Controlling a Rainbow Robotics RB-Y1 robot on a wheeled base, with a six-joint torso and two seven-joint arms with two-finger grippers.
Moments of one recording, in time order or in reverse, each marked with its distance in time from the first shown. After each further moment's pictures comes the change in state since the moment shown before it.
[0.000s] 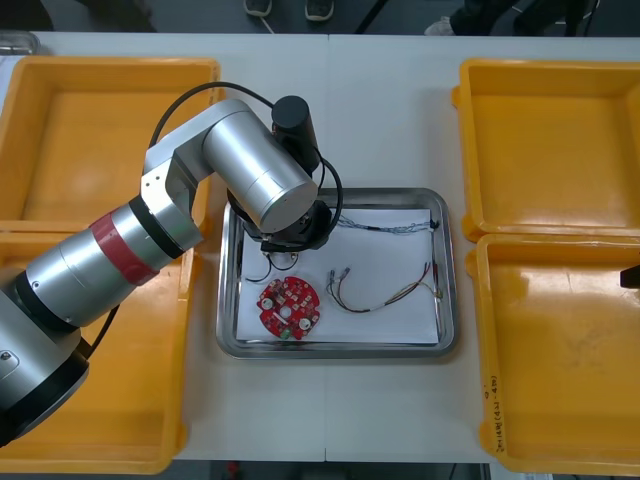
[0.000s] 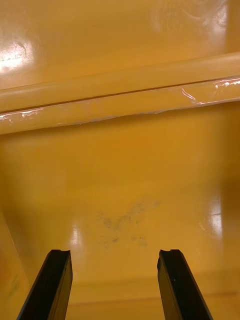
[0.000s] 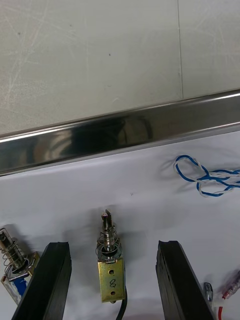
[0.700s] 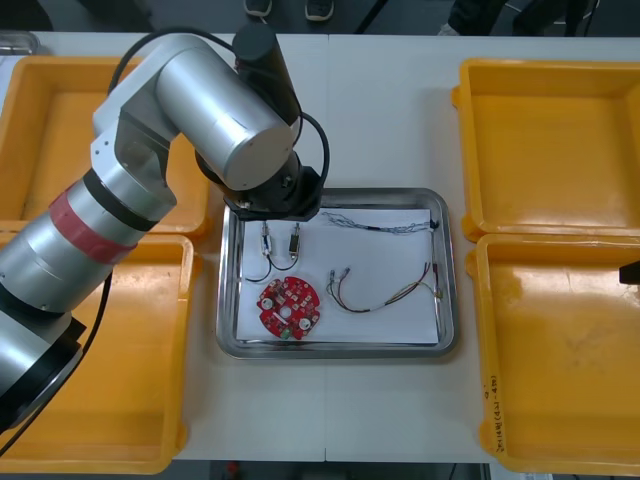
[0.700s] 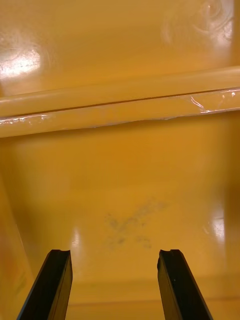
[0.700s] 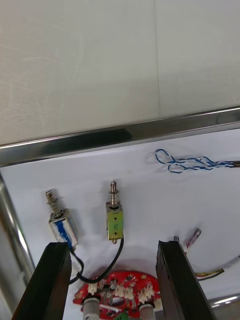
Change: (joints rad) right arm 0.002 0.000 -0.010 -0.036 -0.023 0.000 0.000; left arm 0.000 0.025 0.173 -0.187 0.043 0.205 0.001
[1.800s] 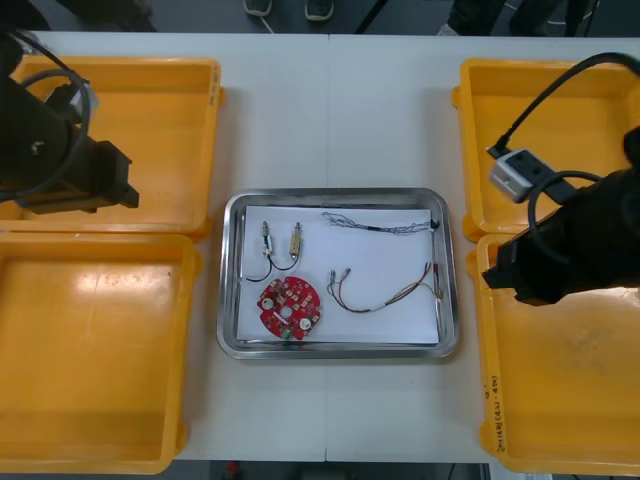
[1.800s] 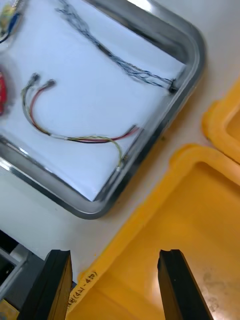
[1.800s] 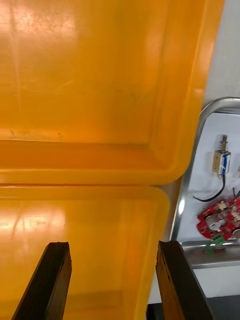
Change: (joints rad) right arm -0.287 -0.093 0.496 -0.191 -0.218 0.000 0.006; left arm 0.295 0.368 0.532 -0.300 0.319 0.231 -0.135
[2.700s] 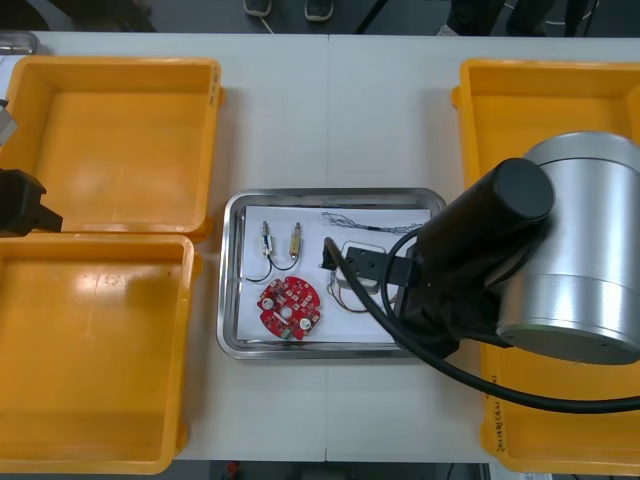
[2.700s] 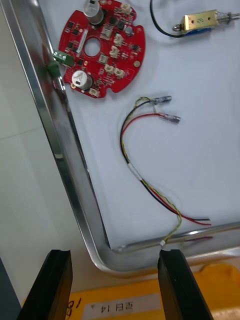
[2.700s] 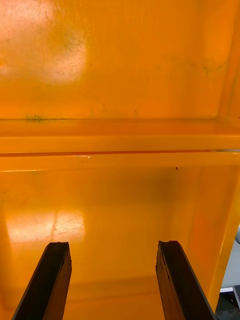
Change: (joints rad) right arm -0.282 0.022 0.642 0.023 0.205 -0.139 0.265; left arm 0.221 0.046 0.261 -0.036 0.033 0.001 -0.269
